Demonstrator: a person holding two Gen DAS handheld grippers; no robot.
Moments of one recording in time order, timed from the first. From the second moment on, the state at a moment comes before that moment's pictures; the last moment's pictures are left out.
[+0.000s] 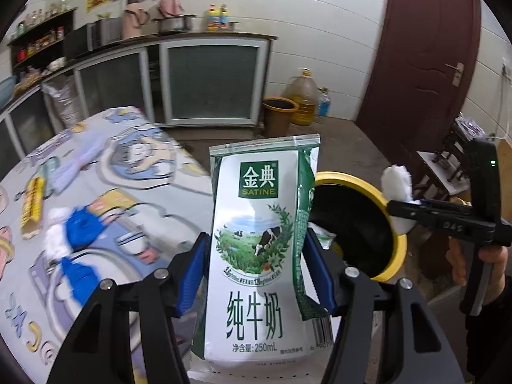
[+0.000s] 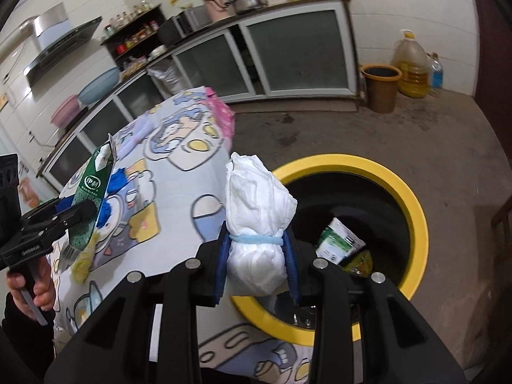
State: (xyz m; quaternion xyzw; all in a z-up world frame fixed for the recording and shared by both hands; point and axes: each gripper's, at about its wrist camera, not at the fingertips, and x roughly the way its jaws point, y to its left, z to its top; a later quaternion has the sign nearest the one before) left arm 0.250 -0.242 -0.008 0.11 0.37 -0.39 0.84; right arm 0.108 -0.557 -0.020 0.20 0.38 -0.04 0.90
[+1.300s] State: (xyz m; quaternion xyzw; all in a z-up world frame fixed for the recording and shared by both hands) left arm 0.253 -0.356 -0.049 0.06 0.40 -0.42 0.81; right arm 0.090 -0.636 -0.085 0.27 0.41 -0.13 0.86
